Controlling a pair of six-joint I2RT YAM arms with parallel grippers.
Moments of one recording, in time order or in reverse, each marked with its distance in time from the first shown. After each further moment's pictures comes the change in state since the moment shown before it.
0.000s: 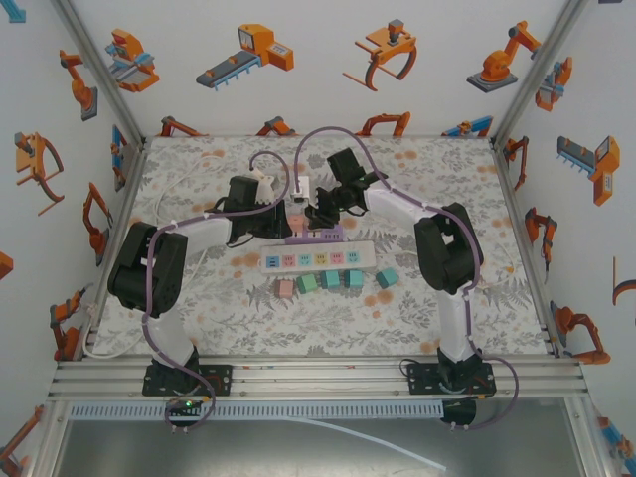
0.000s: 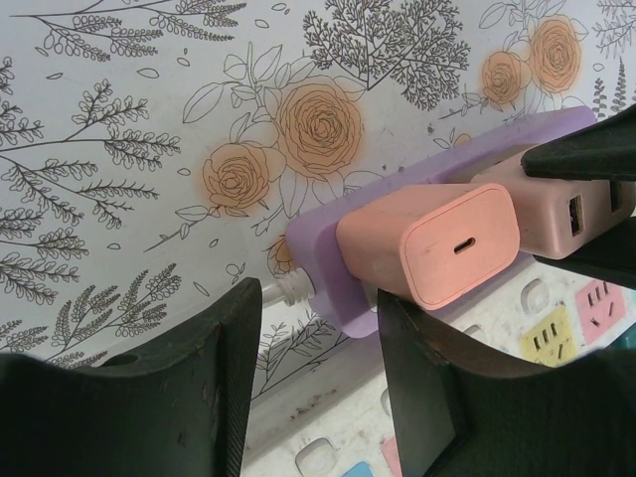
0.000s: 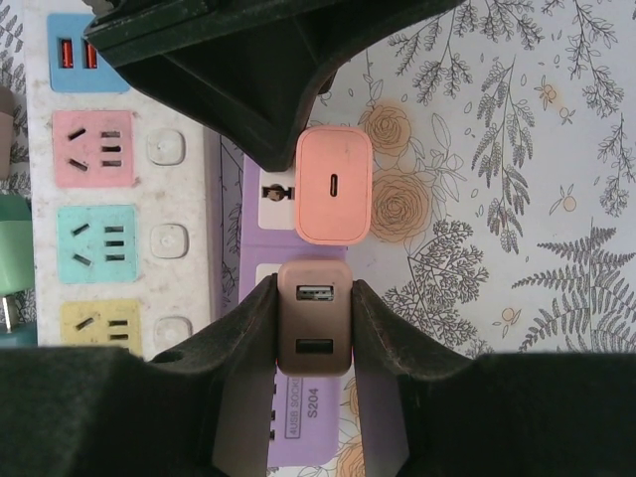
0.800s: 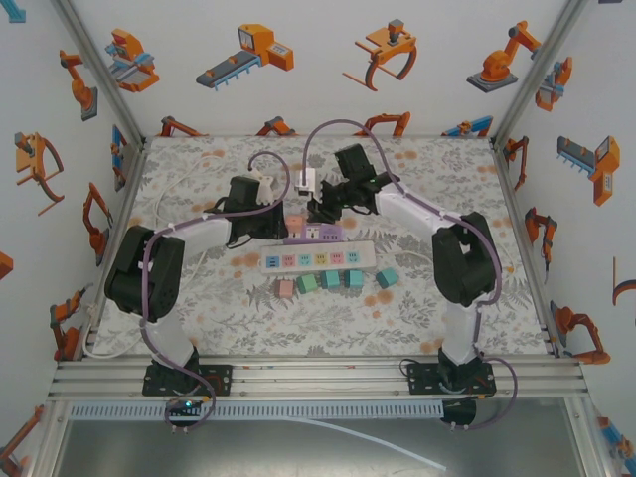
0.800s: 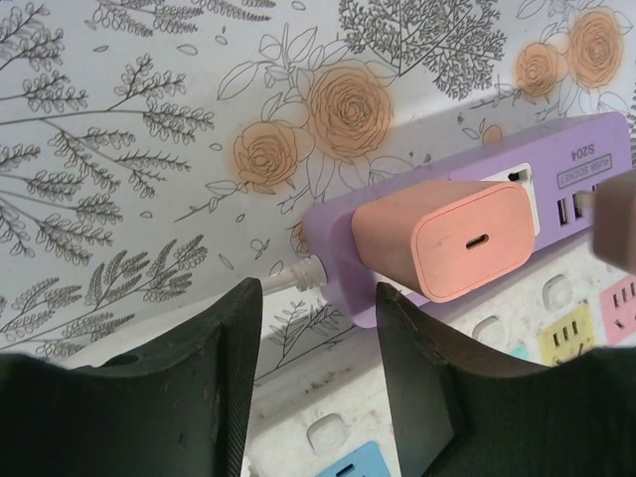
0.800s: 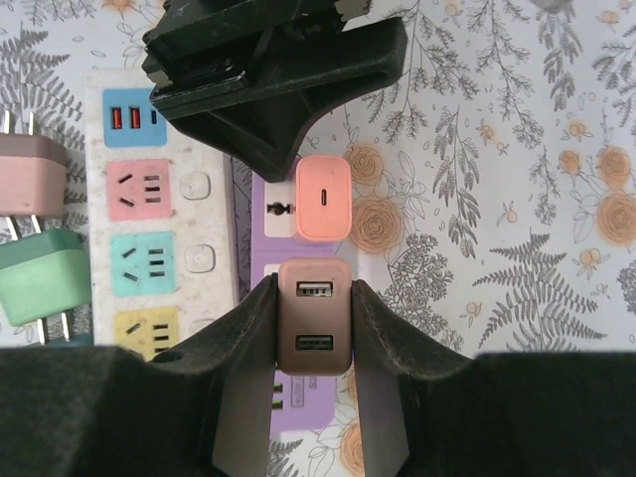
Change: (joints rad) left arm -0.009 -0.042 0.000 -0.069 -0.080 0.001; right arm 0.000 -0.166 -0.114 0.105 -0.010 0.100
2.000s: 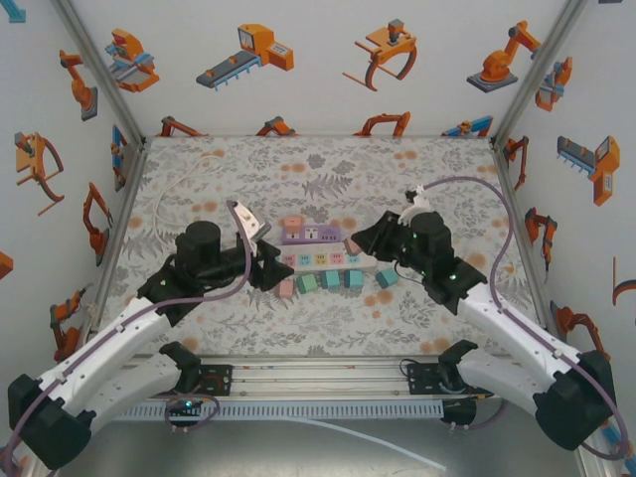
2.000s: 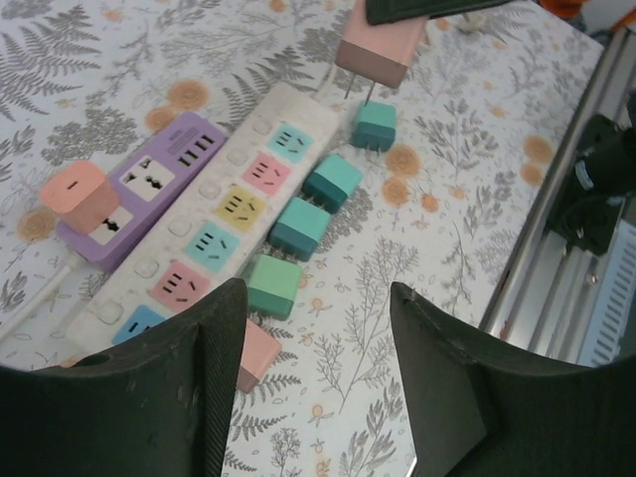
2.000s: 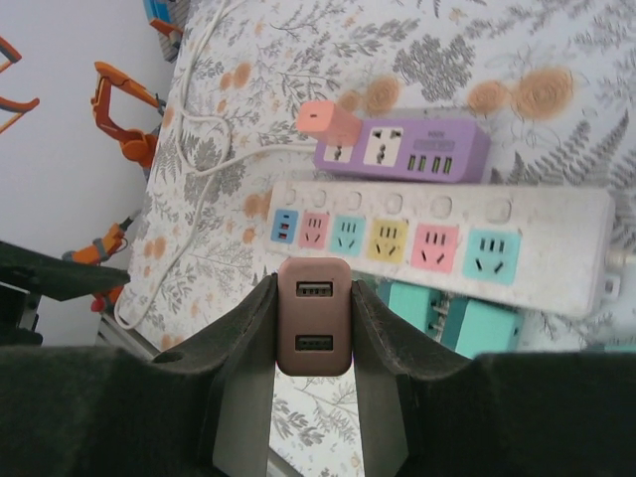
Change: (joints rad) left arm -0.249 -0.935 -0.352 -0.106 0.212 0.206; right arm 0.031 -0.979 -0.859 0.335 0.618 1.574
